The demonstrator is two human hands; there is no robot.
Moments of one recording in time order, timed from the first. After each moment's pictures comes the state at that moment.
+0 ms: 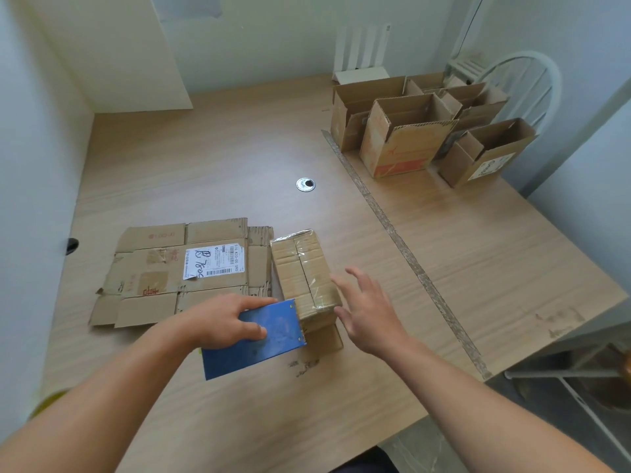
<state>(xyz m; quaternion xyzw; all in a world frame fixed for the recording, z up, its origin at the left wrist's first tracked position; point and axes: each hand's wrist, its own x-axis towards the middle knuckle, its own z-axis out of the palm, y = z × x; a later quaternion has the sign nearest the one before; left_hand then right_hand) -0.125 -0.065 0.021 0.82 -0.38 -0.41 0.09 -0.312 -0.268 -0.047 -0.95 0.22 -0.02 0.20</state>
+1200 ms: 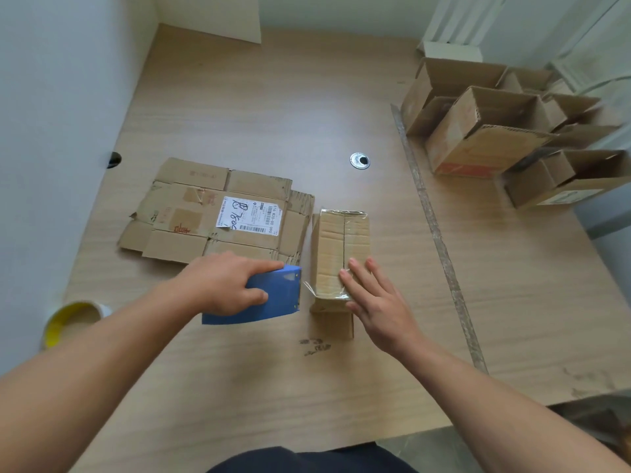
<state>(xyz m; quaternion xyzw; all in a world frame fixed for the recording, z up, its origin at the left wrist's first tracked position) -0.111 -0.032 0.011 0.89 -0.37 -0.26 0.00 -0.290 -0.285 -0.084 -0.98 0.05 -0.03 0.18</state>
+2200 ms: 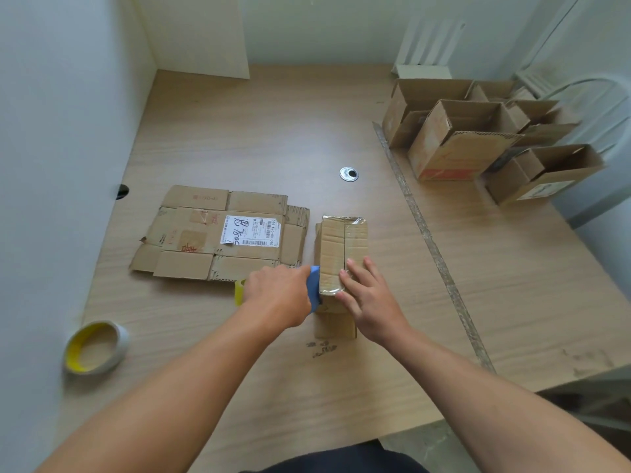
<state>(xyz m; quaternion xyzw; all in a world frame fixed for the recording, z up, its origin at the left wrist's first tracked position) -0.178 -0.090 0.039 0.93 -0.32 -0.18 -0.05 -0.280 -0.251 -0.055 -0.95 0.15 0.00 0.26</state>
